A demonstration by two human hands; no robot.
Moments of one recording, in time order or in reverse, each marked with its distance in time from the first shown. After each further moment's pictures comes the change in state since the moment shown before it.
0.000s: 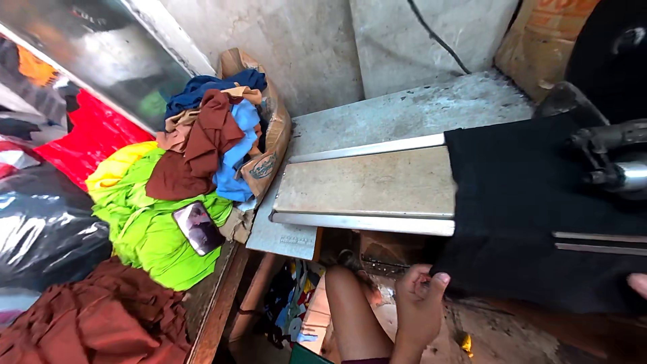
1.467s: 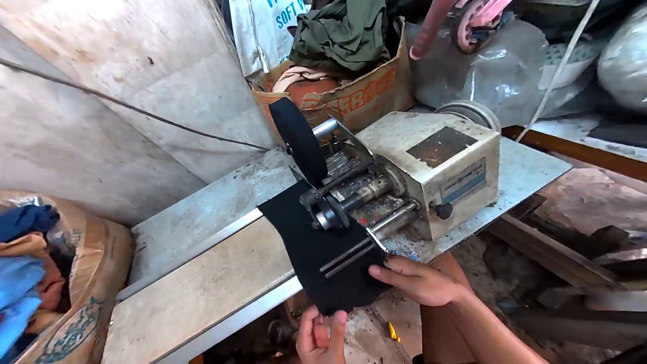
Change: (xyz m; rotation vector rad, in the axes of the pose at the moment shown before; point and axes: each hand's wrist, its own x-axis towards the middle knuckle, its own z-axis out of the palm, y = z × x) left_hand 0.014 0.031 0.052 -0.054 -0.148 0.162; right_hand -0.006 0.004 -0.015 -0.142 -0.133 -0.017
